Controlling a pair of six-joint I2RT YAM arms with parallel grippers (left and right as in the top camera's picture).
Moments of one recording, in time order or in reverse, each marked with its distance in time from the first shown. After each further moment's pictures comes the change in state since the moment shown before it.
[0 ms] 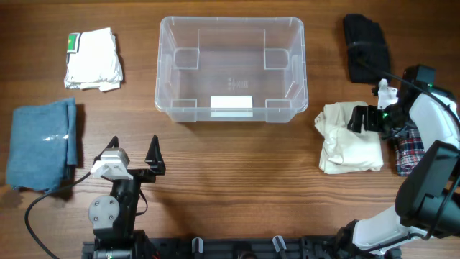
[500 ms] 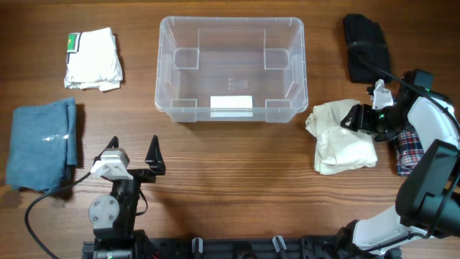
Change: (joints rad) left arm 0.000 0.000 0.000 0.000 0.000 0.000; right arm -0.006 0.001 -0.033 0.031 -0.216 0.039
